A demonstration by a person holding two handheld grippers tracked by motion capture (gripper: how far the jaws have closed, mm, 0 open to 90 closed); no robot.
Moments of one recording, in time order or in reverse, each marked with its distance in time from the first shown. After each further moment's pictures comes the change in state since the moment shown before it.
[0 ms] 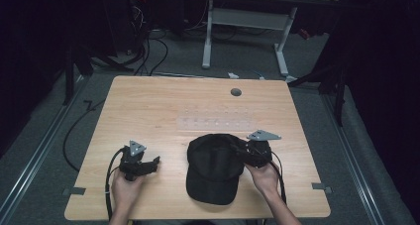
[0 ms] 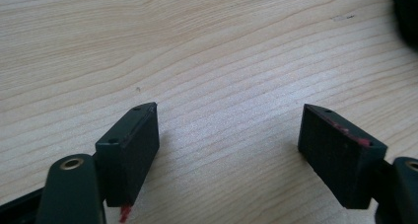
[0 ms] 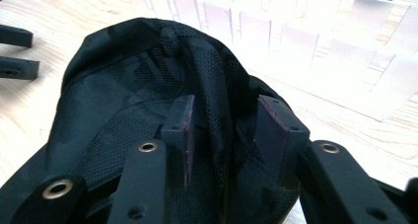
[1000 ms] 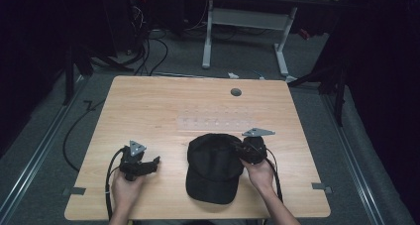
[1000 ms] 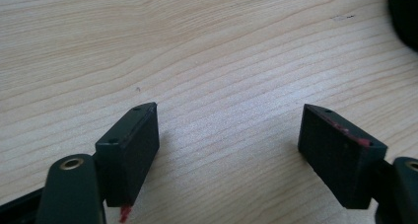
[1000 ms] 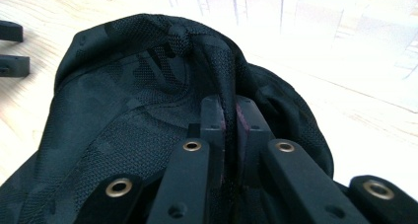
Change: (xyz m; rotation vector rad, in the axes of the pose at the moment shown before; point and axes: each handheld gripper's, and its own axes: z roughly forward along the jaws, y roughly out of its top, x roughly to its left) left arm 0.000 0.000 0.000 0.000 0.001 0.002; right arm -0.004 0.002 0.021 0.075 0.040 0.056
